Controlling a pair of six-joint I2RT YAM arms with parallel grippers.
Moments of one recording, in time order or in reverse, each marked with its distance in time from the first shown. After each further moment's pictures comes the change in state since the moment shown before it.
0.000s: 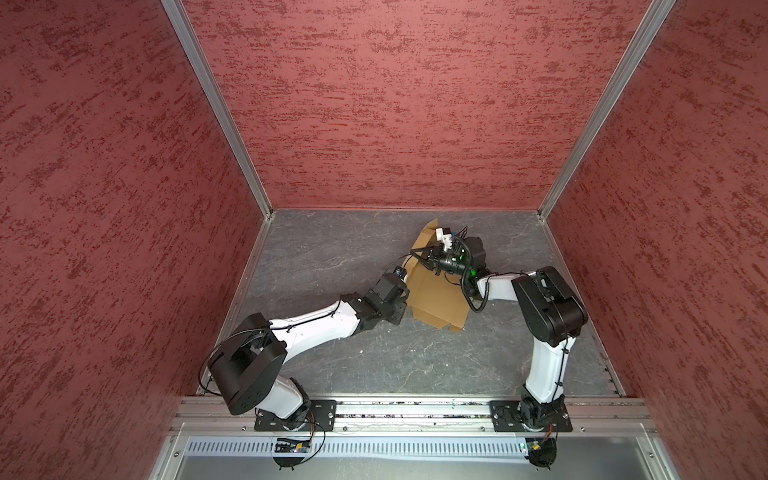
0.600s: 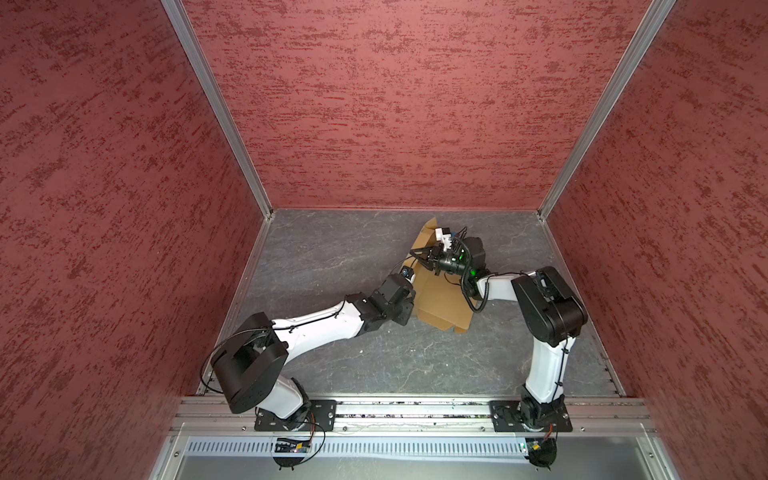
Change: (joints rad) left arm -0.043 0.018 0.040 0.023 0.000 -0.019; right arm 0.000 0.000 0.000 0.009 0.000 0.005
